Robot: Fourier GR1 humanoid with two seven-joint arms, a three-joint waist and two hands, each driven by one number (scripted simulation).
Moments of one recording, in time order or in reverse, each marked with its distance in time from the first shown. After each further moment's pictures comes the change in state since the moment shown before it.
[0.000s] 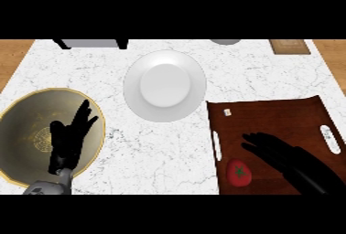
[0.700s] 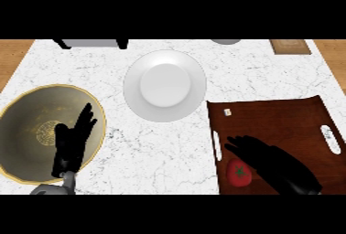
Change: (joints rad) left arm 0.025 -0.053 0.028 0.001 -0.056 -0.023 0.009; right arm -0.082 0.123 0.078 0.026 0.158 0.260 0.226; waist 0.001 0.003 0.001
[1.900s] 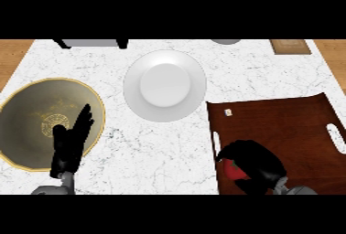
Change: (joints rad) left arm 0.015 -0.072 0.101 0.002 -0.084 -0.104 -0.003; right arm -0.054 0.226 -0.031 0.254 0.282 0.015 -0.154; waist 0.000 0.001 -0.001
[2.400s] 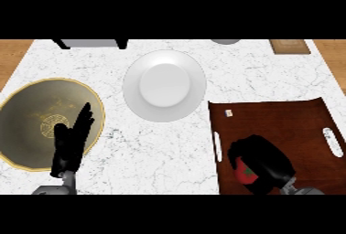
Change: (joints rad) left arm -0.003 -0.024 0.011 -0.026 -0.035 0.001 0.027; right arm 0.022 0.002 -0.062 -0.032 0.067 -0.120 -0.085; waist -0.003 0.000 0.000
